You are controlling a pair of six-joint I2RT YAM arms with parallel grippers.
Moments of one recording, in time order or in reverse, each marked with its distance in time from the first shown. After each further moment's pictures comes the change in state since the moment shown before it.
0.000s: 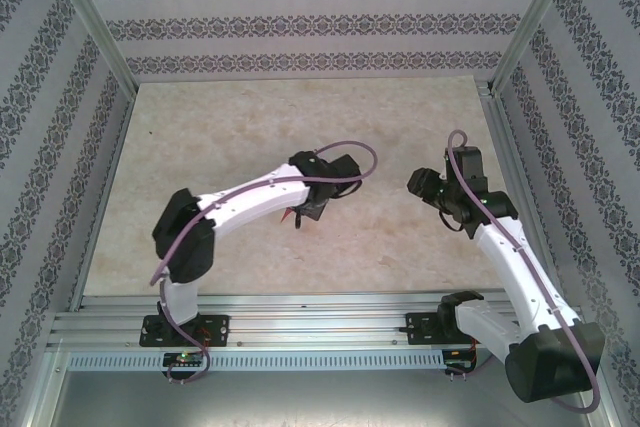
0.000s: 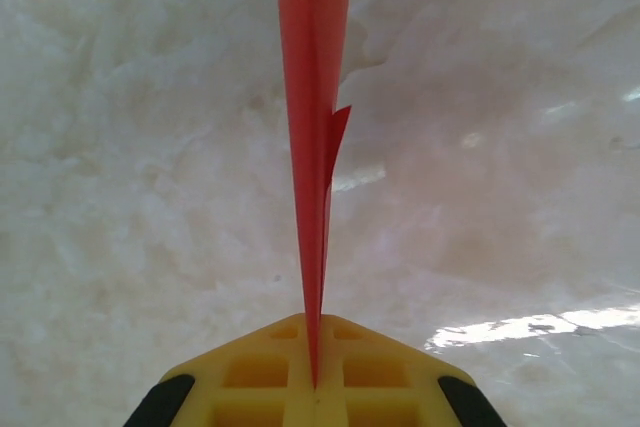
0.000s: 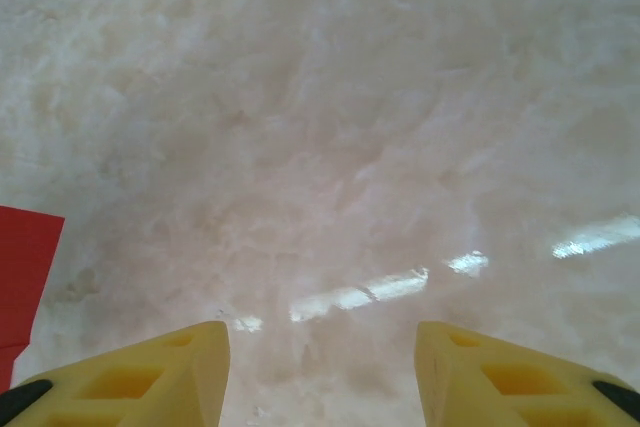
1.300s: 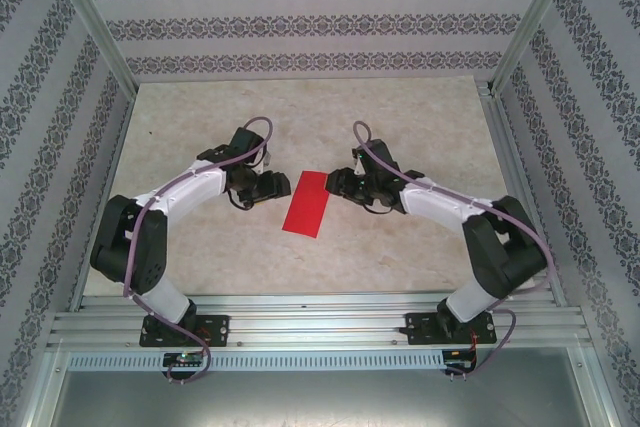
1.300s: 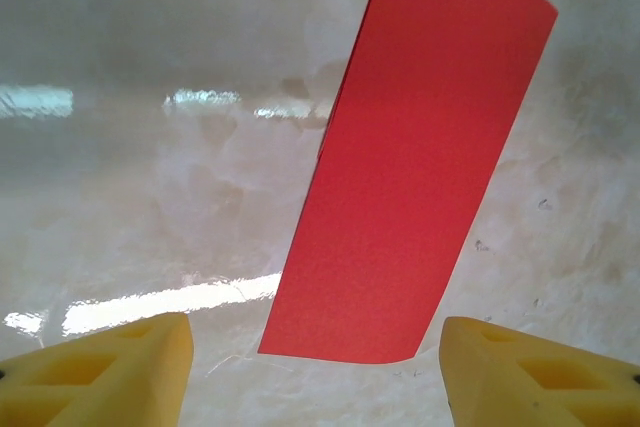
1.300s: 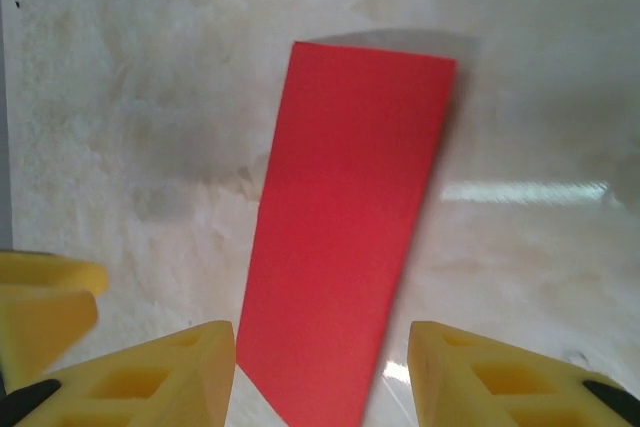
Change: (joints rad) left arm 0.549 -0.322 -0.585 0.689 0.850 -0.032; right arm 0.384 0.639 0.115 0.553 -0.240 0.203
